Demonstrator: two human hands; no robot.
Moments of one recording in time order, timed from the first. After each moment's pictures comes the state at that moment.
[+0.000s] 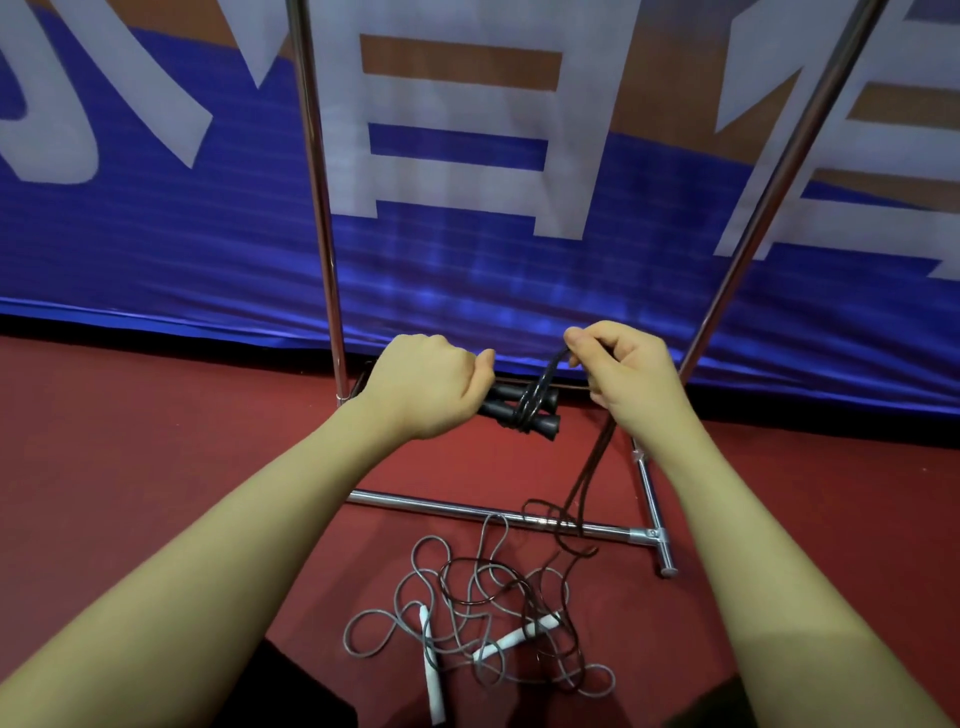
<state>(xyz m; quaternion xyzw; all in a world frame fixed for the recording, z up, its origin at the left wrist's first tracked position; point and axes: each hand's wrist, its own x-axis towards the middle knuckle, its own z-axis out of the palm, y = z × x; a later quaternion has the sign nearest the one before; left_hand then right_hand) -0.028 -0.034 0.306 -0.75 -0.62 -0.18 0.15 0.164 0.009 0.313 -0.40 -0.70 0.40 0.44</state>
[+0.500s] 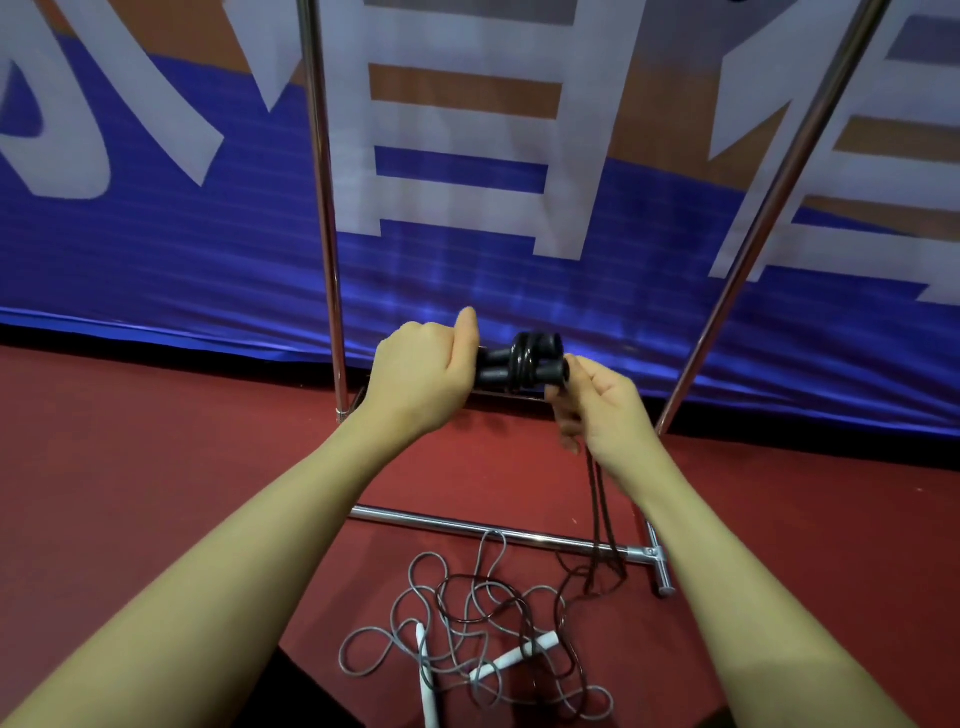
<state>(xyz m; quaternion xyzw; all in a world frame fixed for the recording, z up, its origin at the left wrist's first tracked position) -0.020 -0.045 0.331 -0.64 -0.65 -0.40 0.02 0.147 -0.004 0.302 -0.35 -0.64 0.53 0.44</state>
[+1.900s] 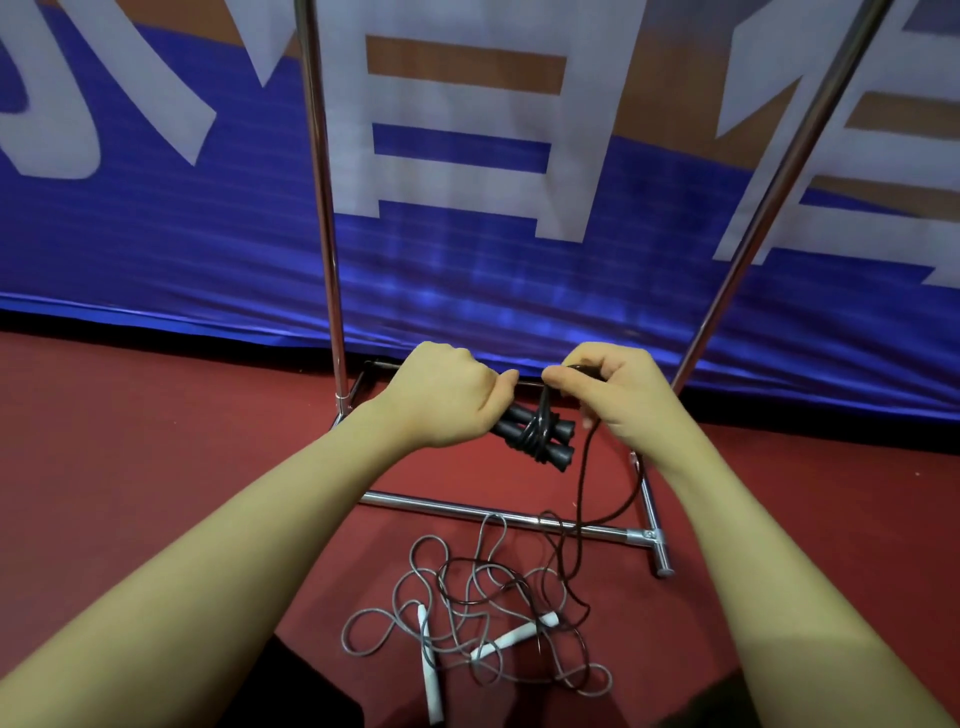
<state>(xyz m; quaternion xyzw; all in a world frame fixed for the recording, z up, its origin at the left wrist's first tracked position) -0.023 -0.032 0.296 -0.80 -0.54 -0.19 0.17 0.164 0.003 0.311 -0.39 -0.75 0.39 0.37</state>
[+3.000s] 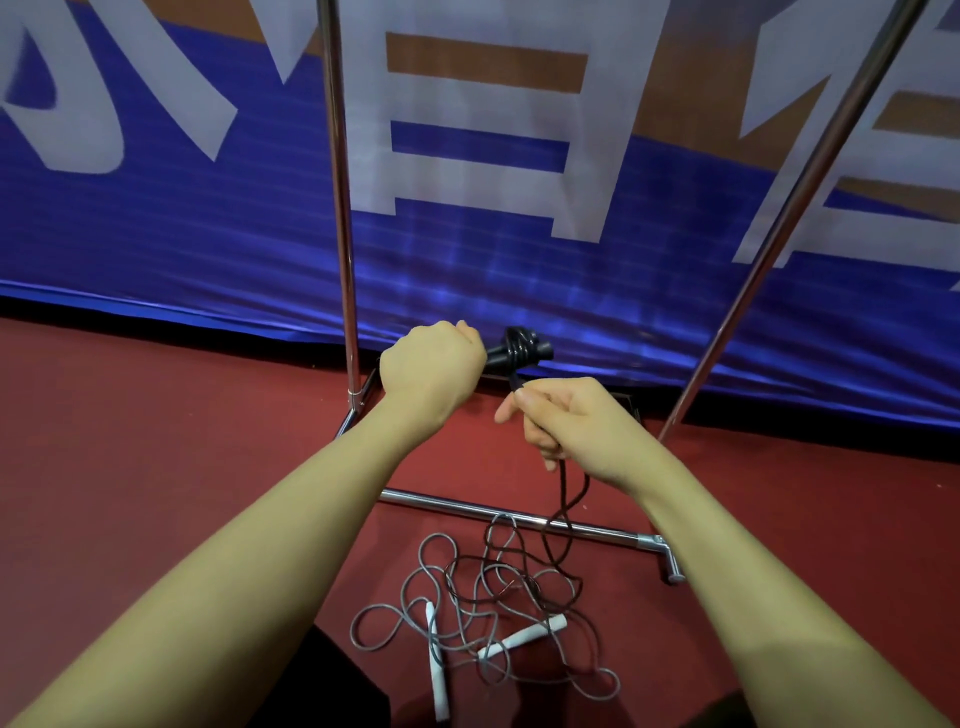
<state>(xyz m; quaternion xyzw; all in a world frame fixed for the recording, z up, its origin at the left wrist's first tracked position) -0.020 -0.016 0.303 -0.50 -0.83 -0.25 0.00 0.135 -0.020 0.298 -0.31 -0.76 0.52 0.23</state>
